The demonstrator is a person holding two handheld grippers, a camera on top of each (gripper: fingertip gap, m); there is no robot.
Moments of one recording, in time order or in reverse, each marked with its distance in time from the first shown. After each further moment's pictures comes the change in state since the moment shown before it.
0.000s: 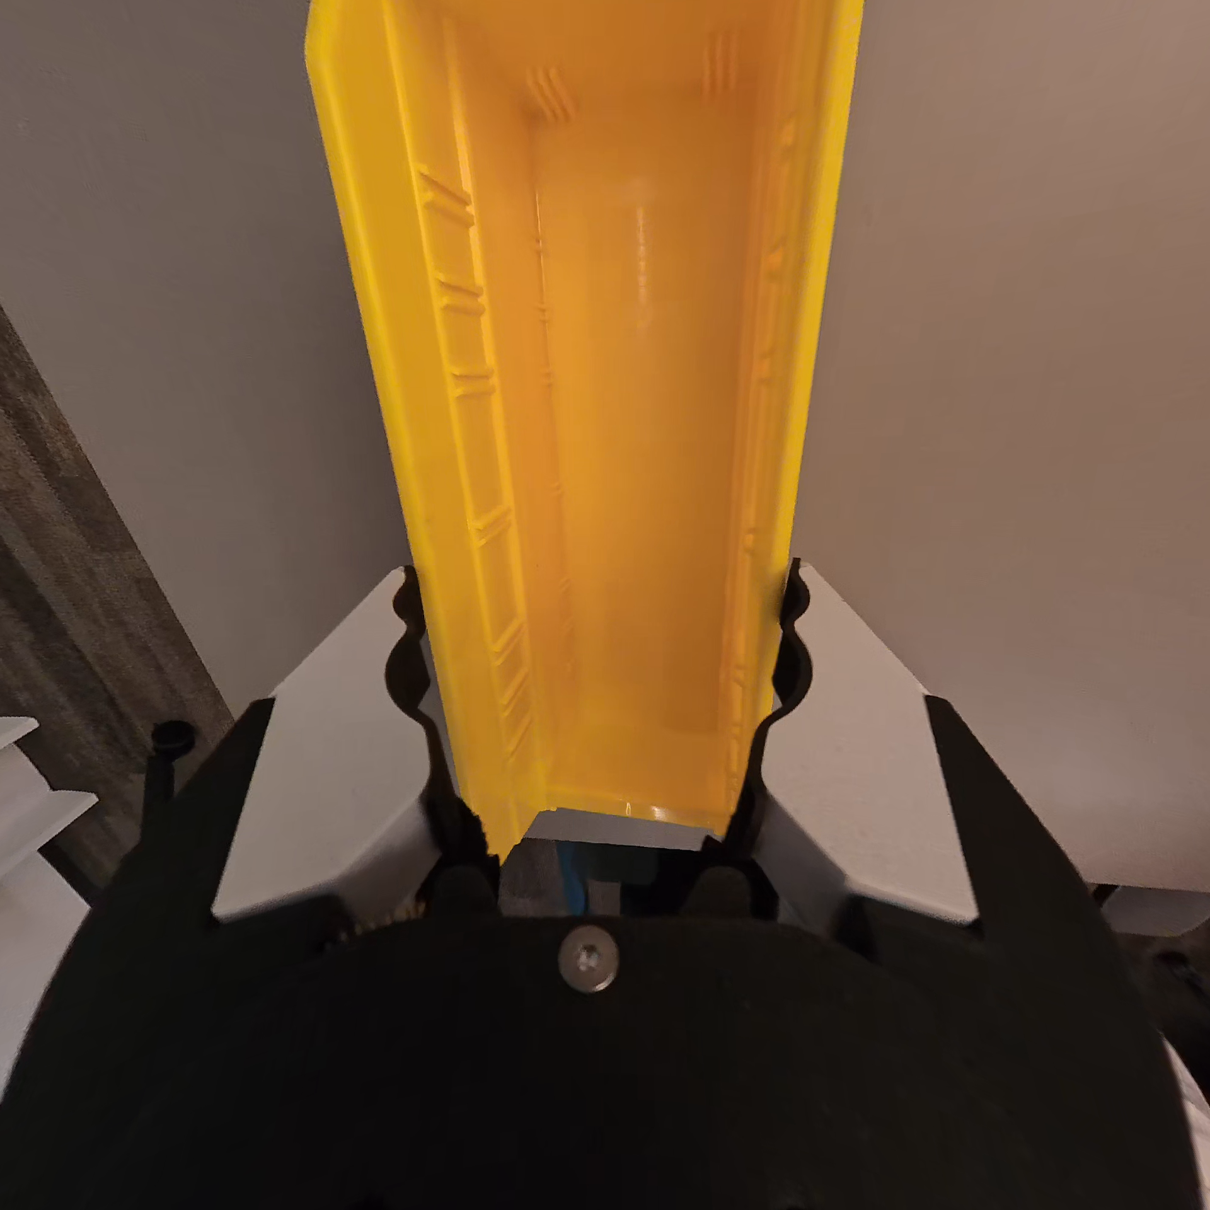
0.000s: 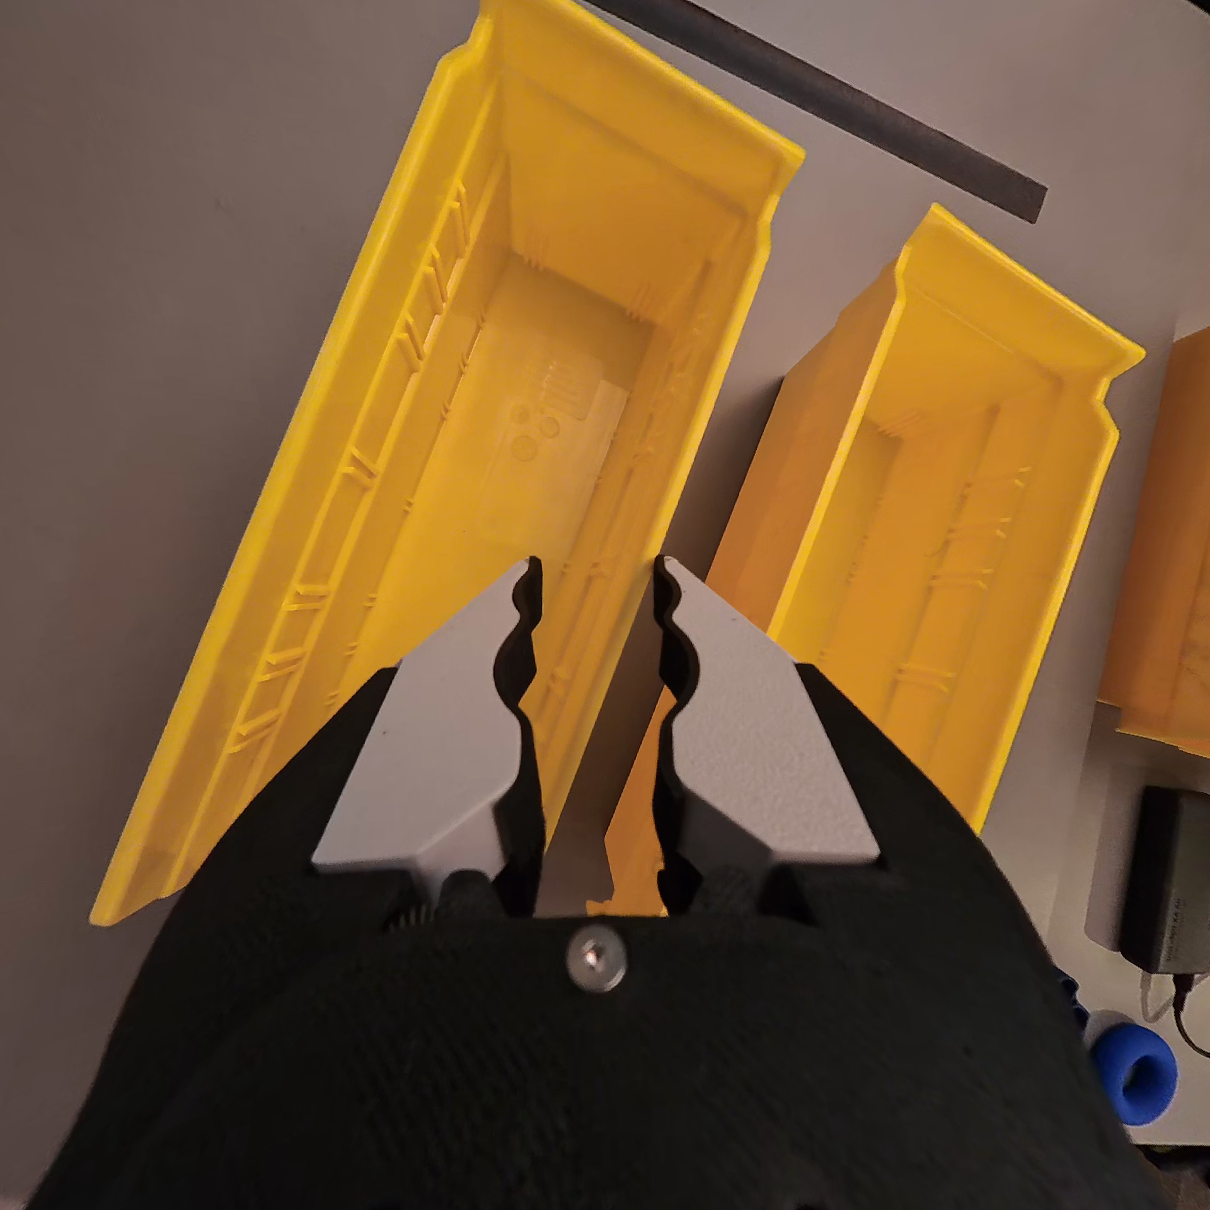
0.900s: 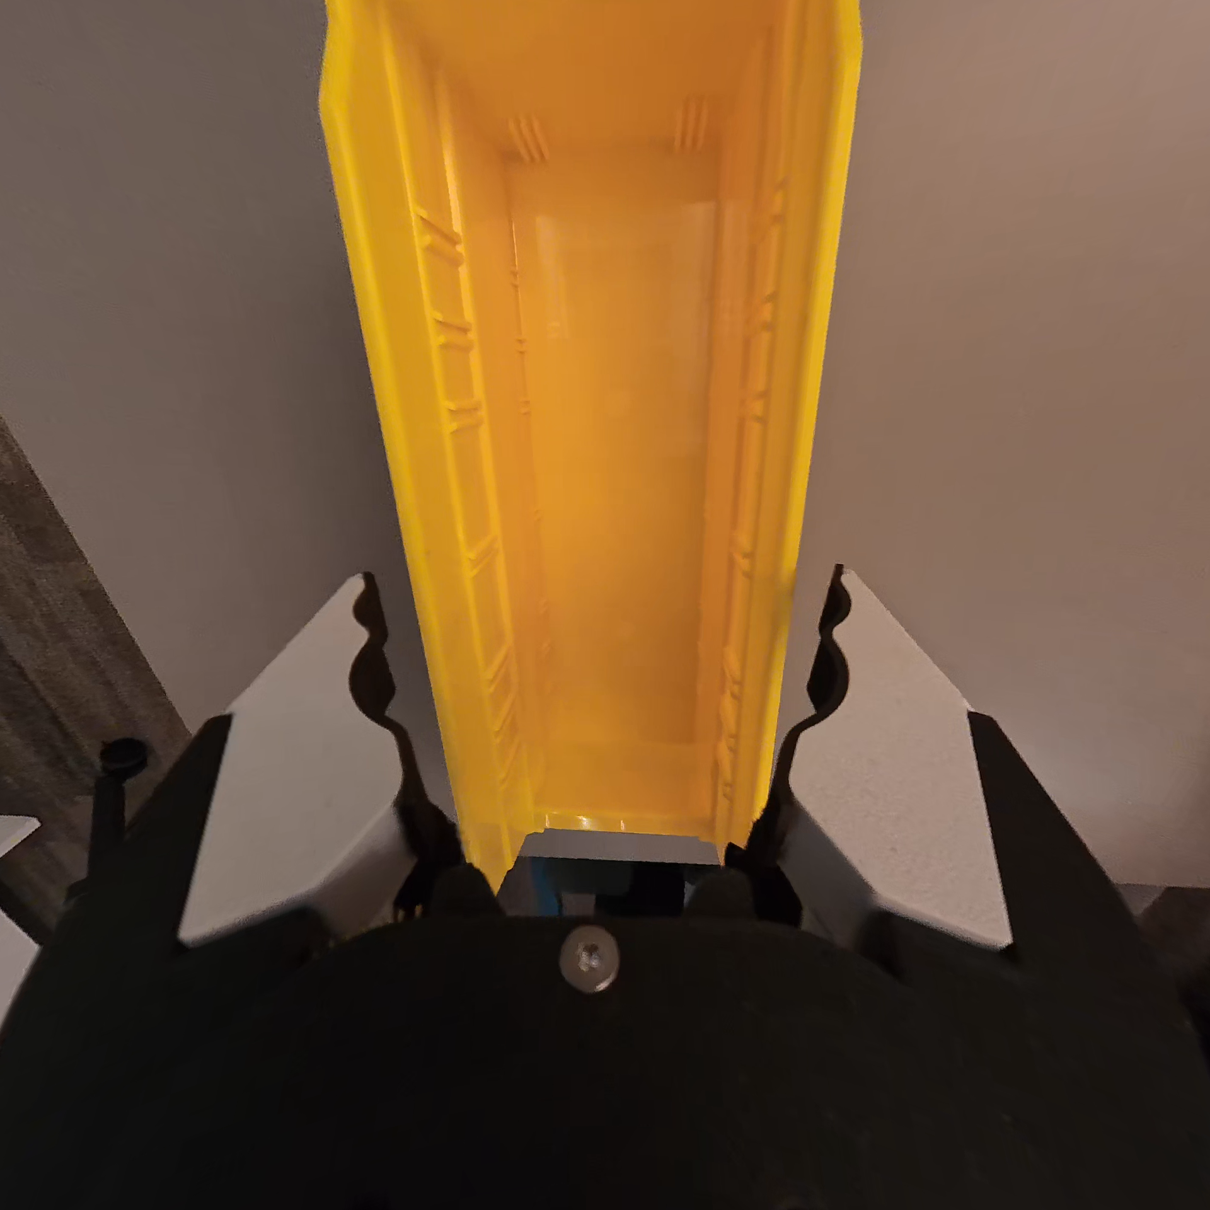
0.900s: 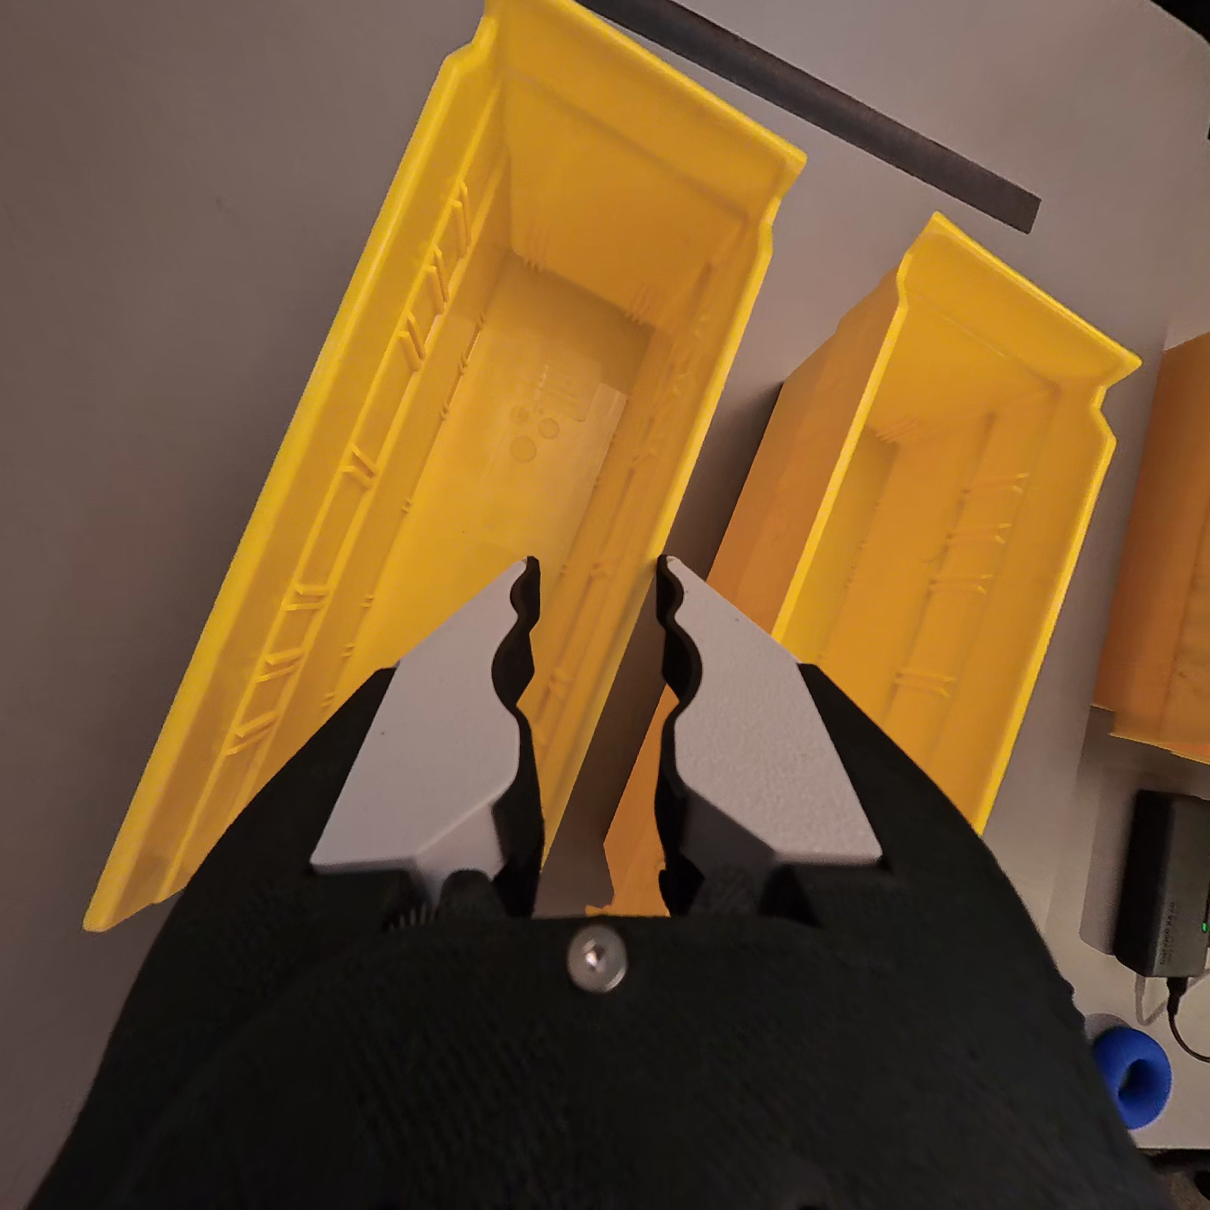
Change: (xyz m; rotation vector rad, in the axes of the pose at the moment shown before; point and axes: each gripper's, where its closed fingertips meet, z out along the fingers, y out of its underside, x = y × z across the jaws) left arm 0.007 -0.011 0.002 0.010 0.054 -0.024; right arm -0.001 0.000 0.001 0.008 0.007 -0.009
